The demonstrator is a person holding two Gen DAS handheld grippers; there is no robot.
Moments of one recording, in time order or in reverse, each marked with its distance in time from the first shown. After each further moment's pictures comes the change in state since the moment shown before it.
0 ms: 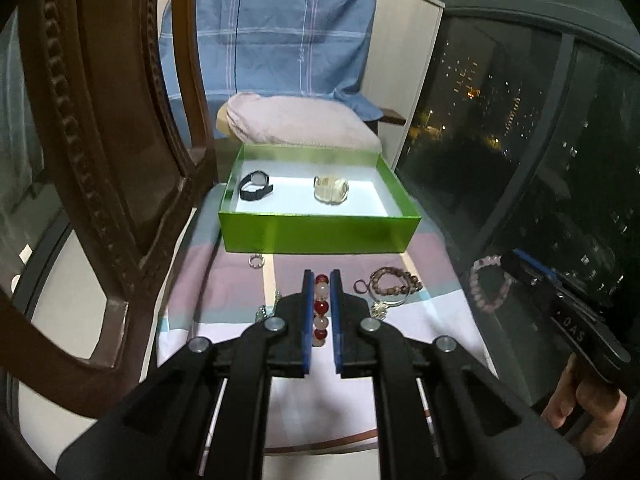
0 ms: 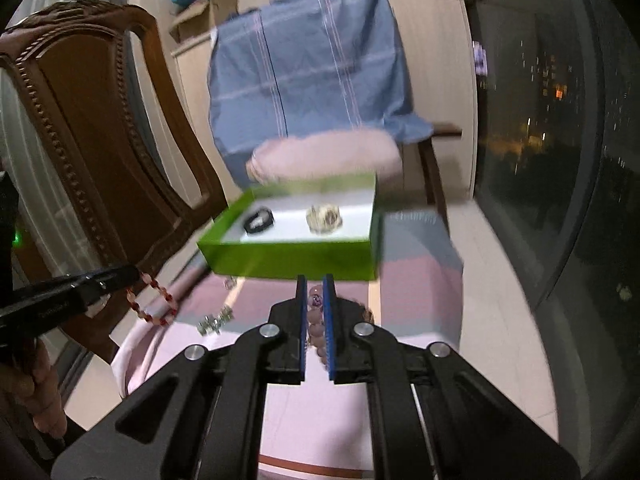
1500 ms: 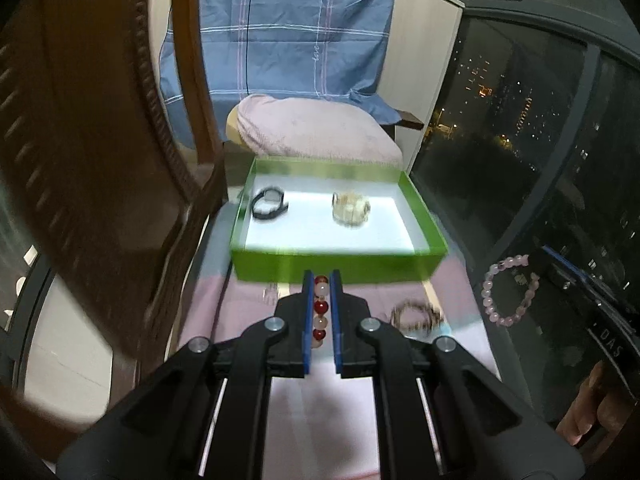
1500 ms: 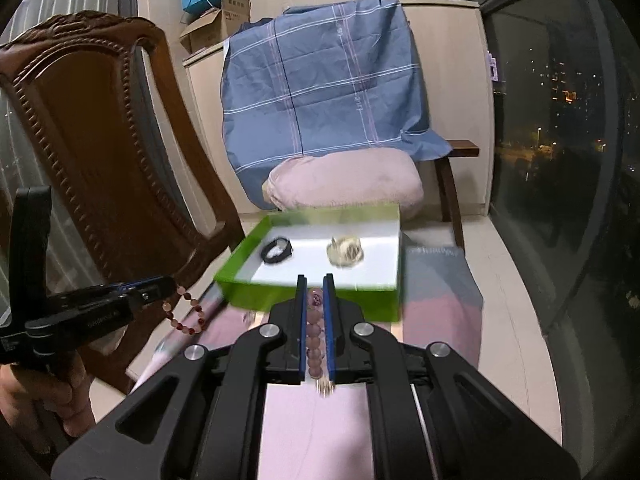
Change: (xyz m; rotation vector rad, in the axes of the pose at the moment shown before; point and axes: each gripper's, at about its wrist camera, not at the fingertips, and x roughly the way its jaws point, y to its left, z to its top) left arm 0.045 0.019 0.058 -0.034 0.023 0.034; right arm 0.031 0.009 0.052 0.004 -0.003 0.060
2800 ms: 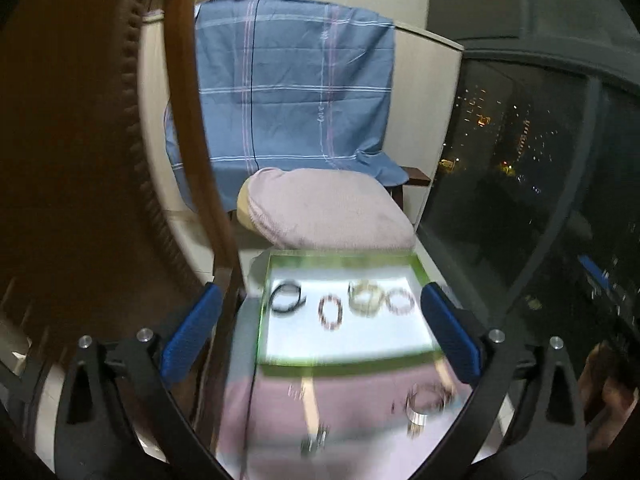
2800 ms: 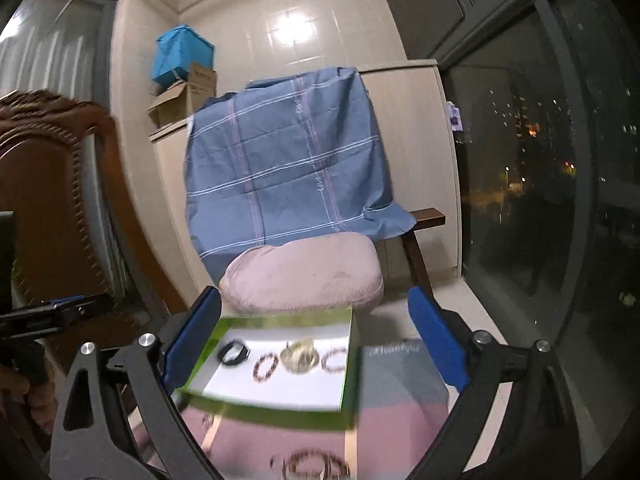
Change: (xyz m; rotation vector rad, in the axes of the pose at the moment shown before) left arm -0.033 0.003 0.052 0.067 -0.176 0.039; right arm -0.025 -0.042 0.040 0.043 -0.287 -0.107
